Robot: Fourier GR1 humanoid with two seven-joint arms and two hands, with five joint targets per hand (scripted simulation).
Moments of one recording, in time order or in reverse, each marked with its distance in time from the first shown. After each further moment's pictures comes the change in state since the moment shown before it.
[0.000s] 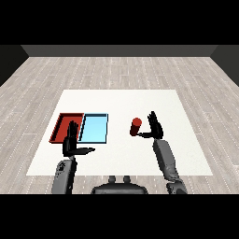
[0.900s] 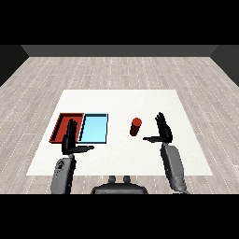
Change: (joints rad) left arm -0.032 0.020 0.008 0.001 -0.020 0.018 0.032; right arm 0.171 -0.043 0.013 -0.303 0.039 0.013 0.078
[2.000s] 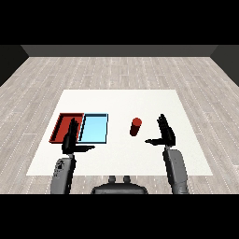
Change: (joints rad) left arm 0.001 0.015 -0.029 -0.031 -0.012 0.028 0.125; right arm 0.094 -0.002 0.027 -0.192 0.023 -0.017 0.160
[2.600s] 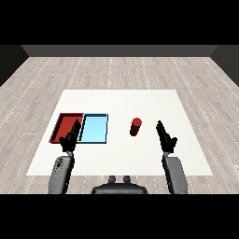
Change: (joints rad) left arm -0.029 0.064 -0.030 0.046 -0.010 -0.003 0.224; right arm 0.133 0.016 0.095 -0.129 0.109 -0.105 0.155
